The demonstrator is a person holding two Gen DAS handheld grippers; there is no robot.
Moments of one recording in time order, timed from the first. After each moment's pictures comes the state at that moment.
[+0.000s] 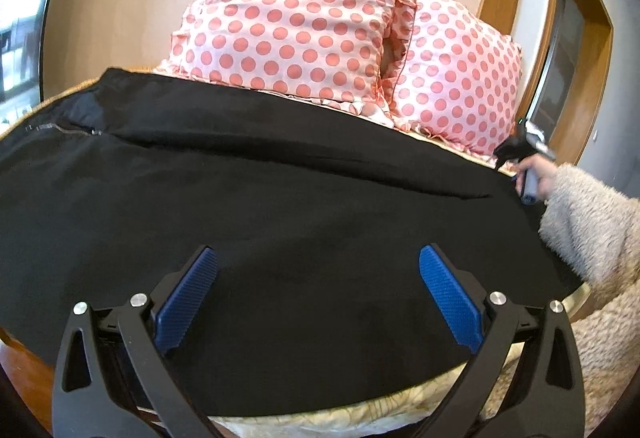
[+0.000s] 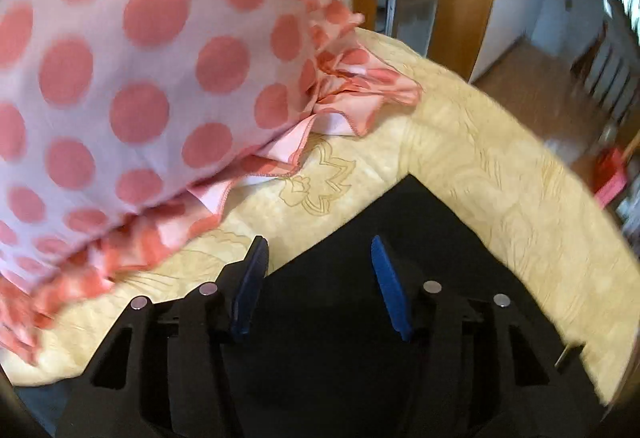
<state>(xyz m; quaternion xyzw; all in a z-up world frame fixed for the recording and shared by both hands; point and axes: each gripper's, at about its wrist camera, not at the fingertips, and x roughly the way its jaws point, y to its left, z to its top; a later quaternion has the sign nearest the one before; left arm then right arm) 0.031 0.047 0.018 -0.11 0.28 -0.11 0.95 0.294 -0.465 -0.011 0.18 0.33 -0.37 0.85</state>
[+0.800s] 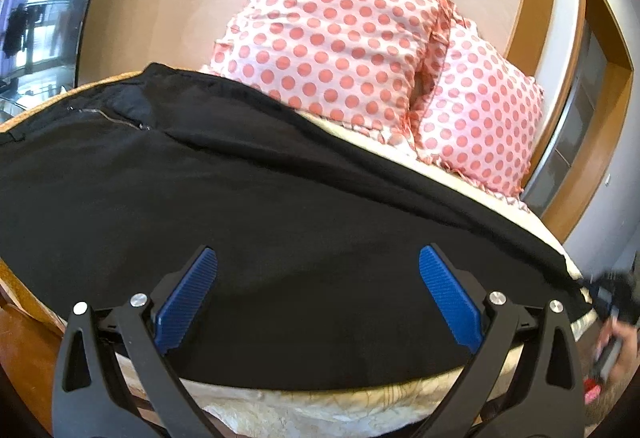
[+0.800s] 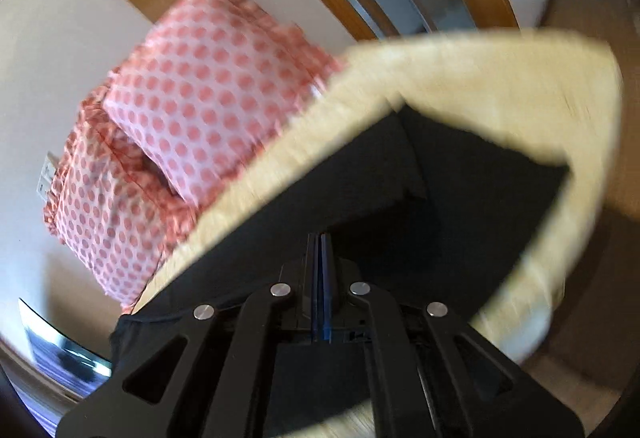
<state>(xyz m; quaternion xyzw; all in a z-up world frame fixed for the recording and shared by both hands) 0.008 0.072 0.031 -0.16 0.25 -0.05 0.95 -0.038 -0.422 -0.065 0.42 0.15 -0.13 0.89</state>
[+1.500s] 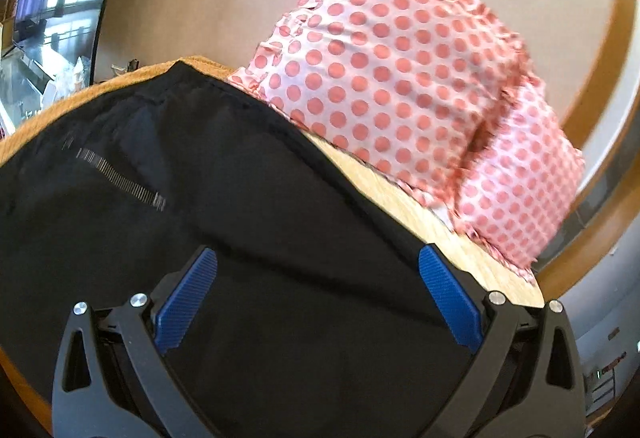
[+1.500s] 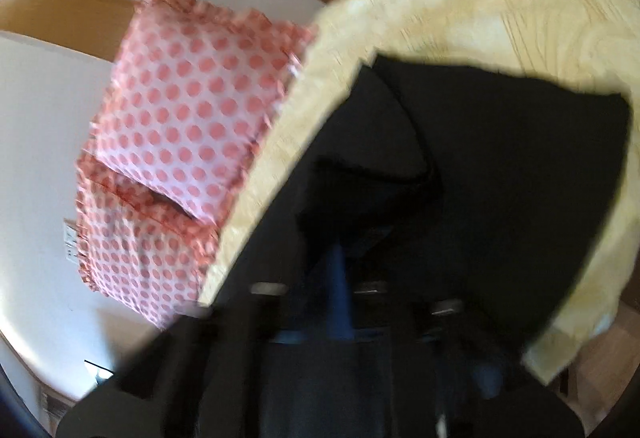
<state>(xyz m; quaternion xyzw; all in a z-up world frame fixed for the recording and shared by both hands) 0.130 0.145 0.095 -0.24 0.30 -0.01 0.92 -0.028 -0.447 -0.063 0.50 0.10 -0.09 0.86</state>
